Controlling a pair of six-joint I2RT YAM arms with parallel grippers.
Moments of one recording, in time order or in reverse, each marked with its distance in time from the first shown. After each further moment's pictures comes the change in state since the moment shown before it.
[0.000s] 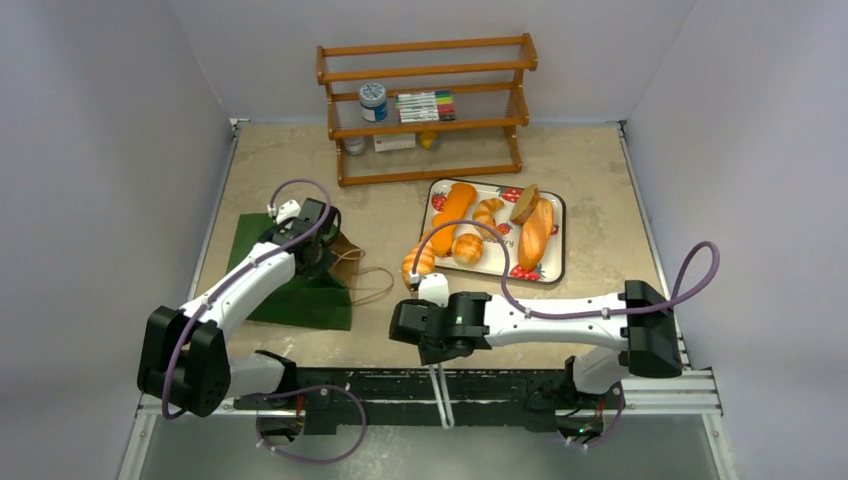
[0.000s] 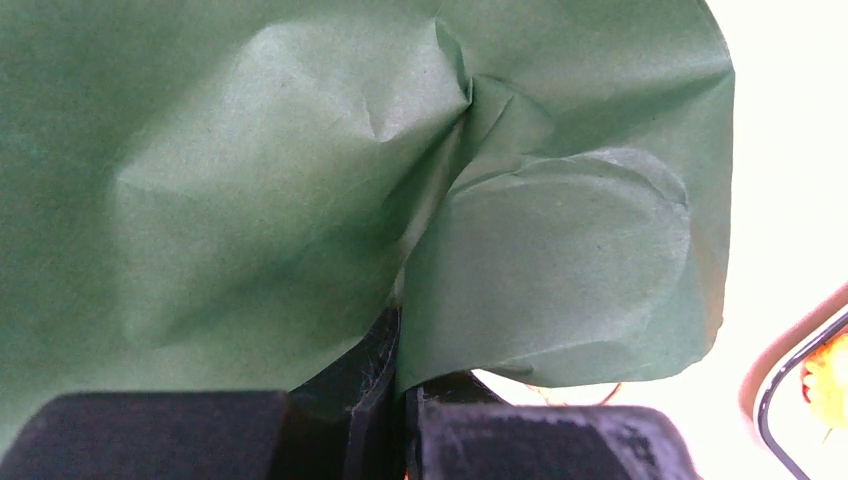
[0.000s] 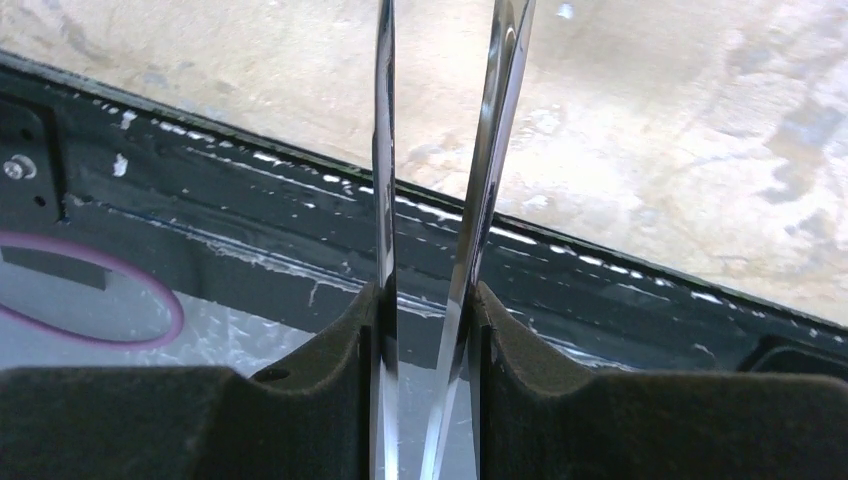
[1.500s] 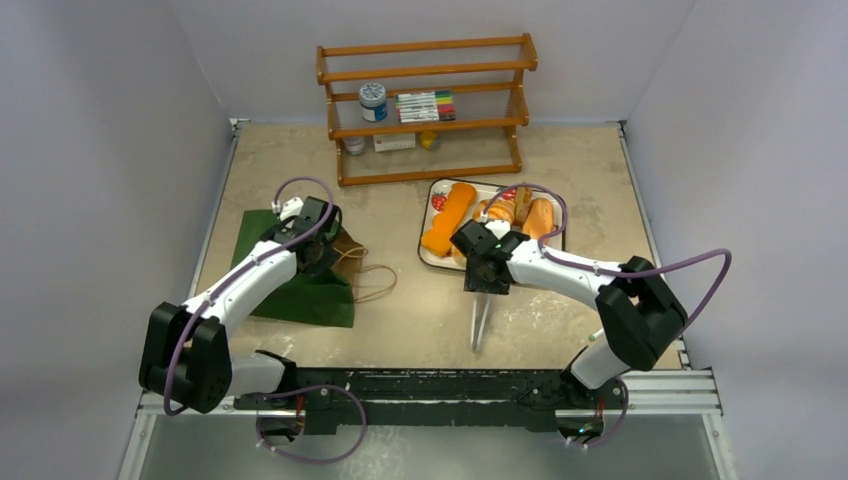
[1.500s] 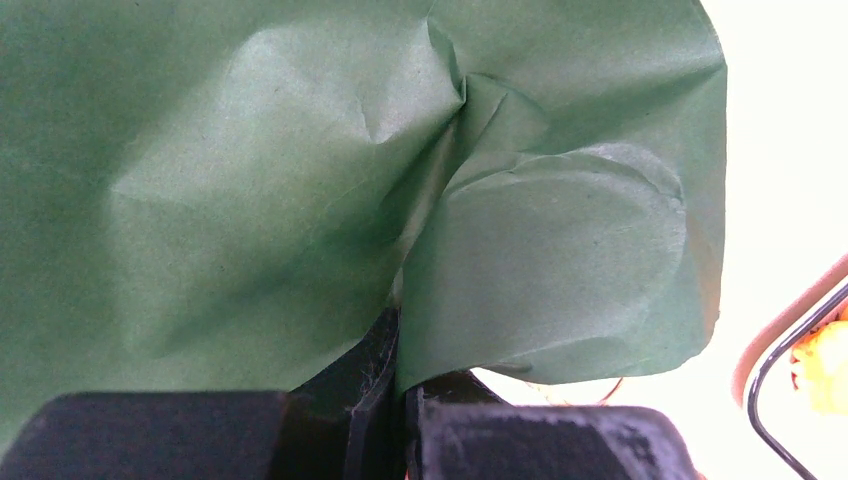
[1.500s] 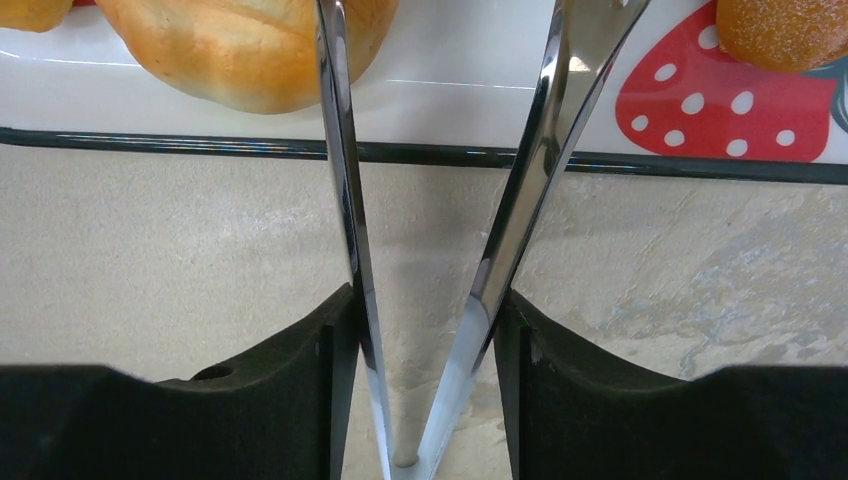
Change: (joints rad) left arm 0.000 0.016 0.000 0.050 0.027 0.040; right arm -0.649 0.017 -0.239 0.240 0.033 -0.276
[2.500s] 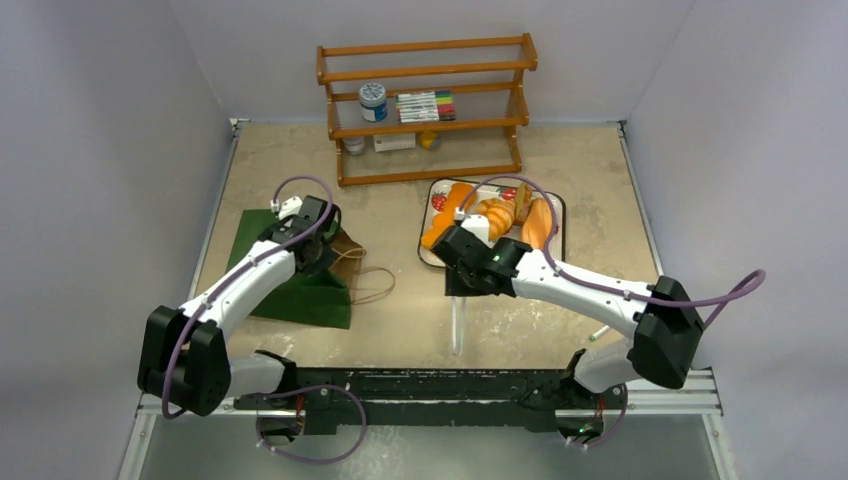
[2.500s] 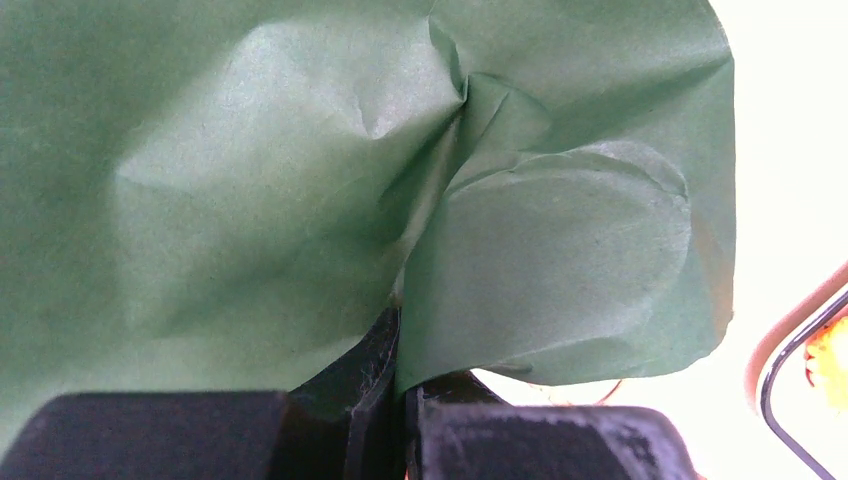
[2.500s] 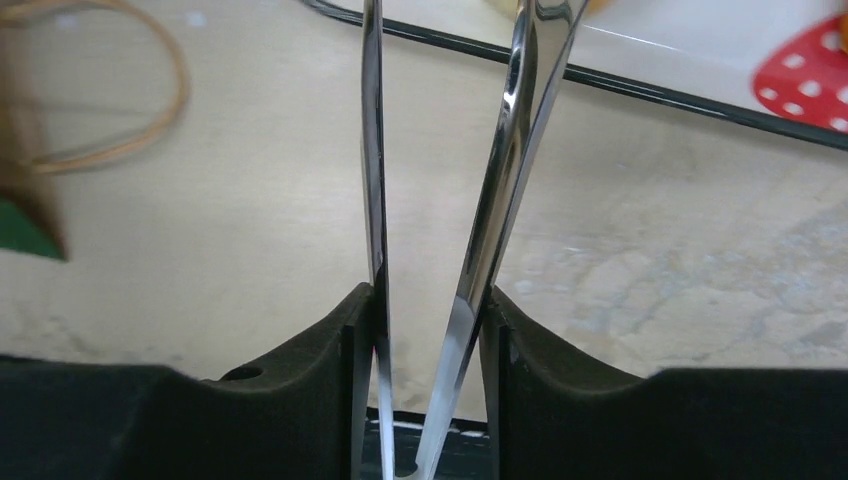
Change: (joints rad) left arm 0.000 0.000 0.017 -0.031 -0.013 0.023; right arm 0.180 -0.134 0.094 -0.086 0.011 0.036
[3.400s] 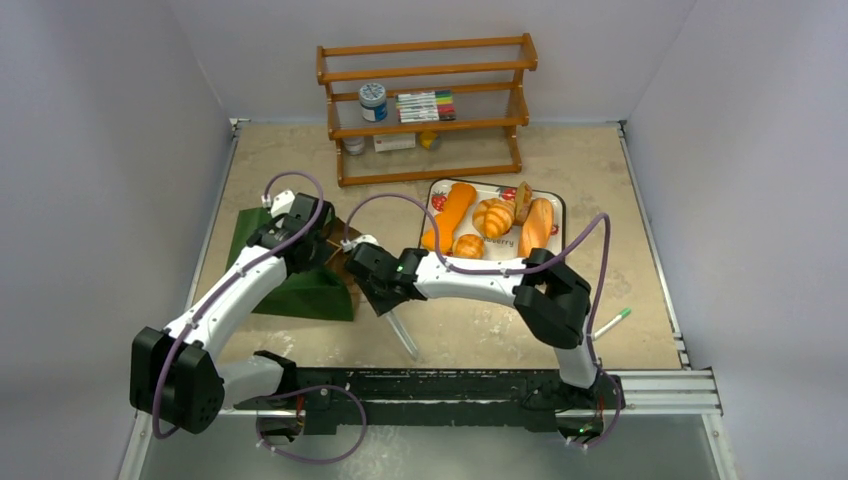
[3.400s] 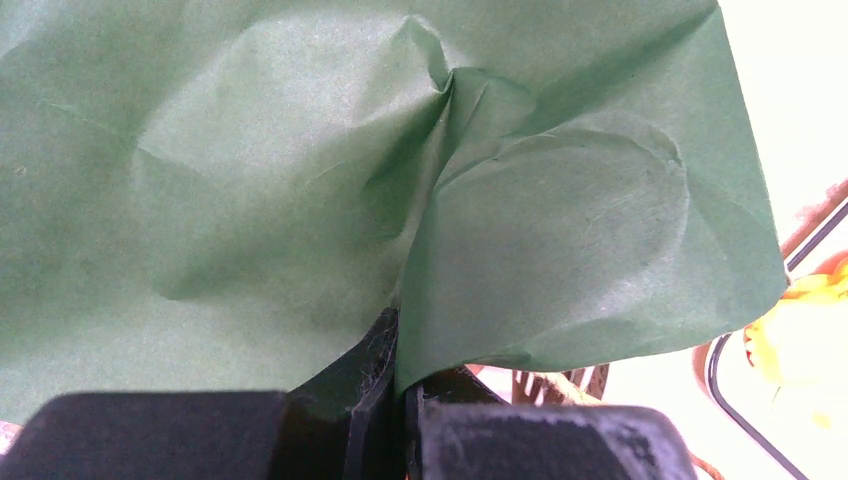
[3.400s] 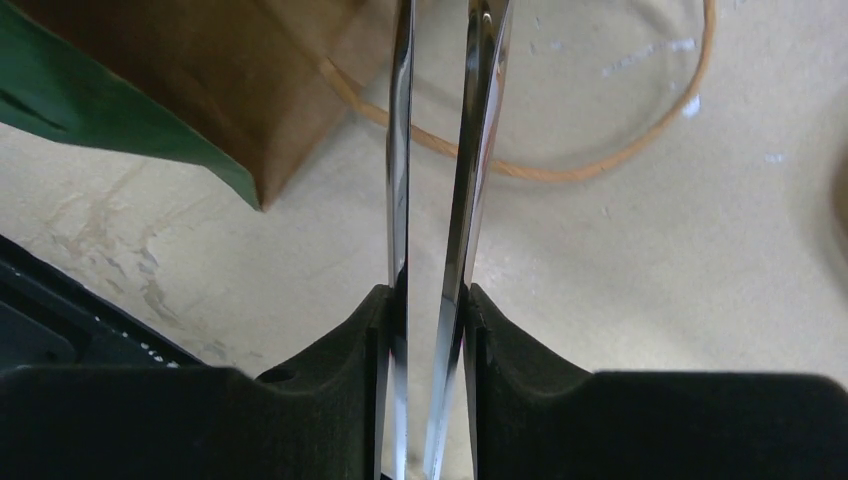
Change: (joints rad) left arm 0.000 -0.097 0.037 -0.058 -0.016 -0.001; right arm 0.221 0.550 0.427 0.190 -0.161 -0.379
